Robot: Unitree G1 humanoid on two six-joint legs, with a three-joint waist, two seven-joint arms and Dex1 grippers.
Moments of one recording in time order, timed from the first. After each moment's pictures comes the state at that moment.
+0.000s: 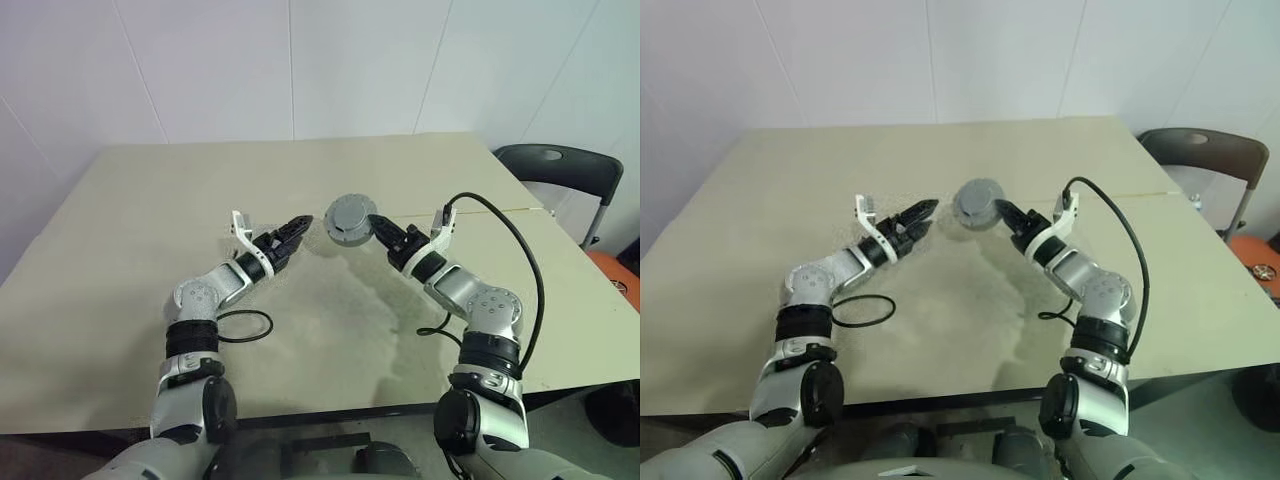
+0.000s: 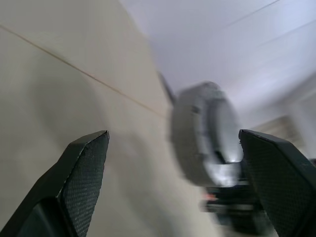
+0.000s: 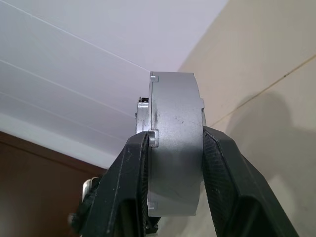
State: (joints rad) left arm -0.68 0.03 0.50 0.48 -0.90 1.01 -0.43; right arm -0.60 -0.03 -0.57 0.26 0.86 0.99 0.34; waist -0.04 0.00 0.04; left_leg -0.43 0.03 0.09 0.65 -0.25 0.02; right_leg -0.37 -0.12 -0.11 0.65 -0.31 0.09
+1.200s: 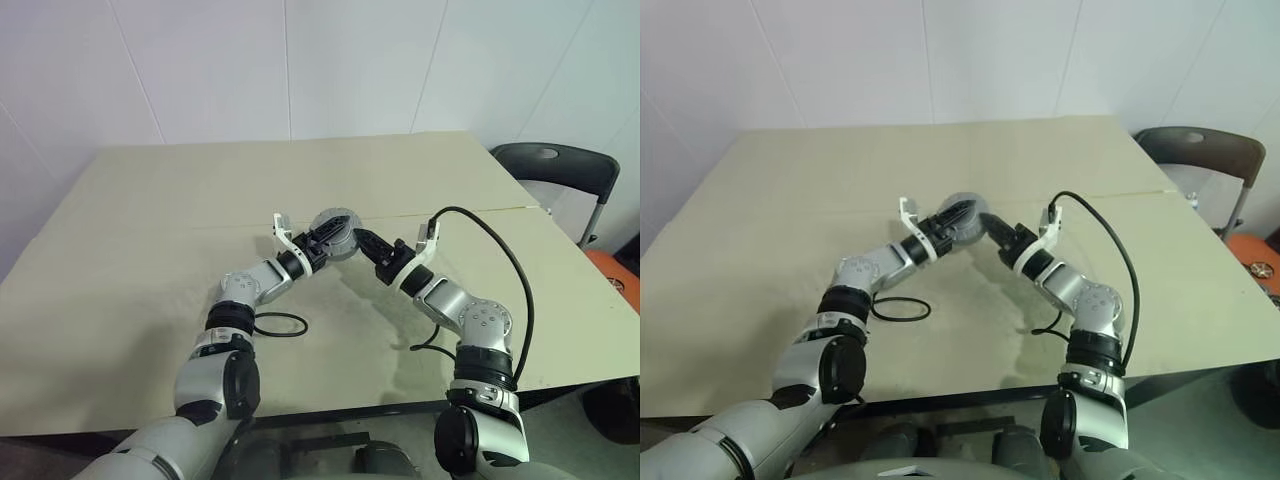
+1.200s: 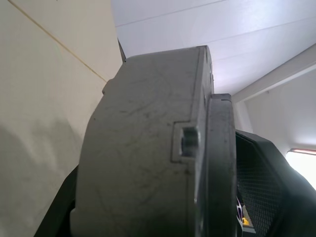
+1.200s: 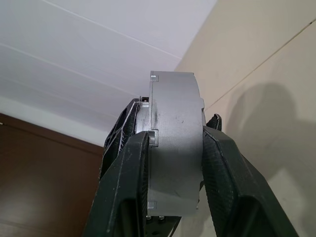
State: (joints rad) left arm -0.84 -0.04 0.46 0.86 -0.83 0.82 -0.57; right arm -0.52 -0.03 -0.49 0.25 0.97 1.00 0.33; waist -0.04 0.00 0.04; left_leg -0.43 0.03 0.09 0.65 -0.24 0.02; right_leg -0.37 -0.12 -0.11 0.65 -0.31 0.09
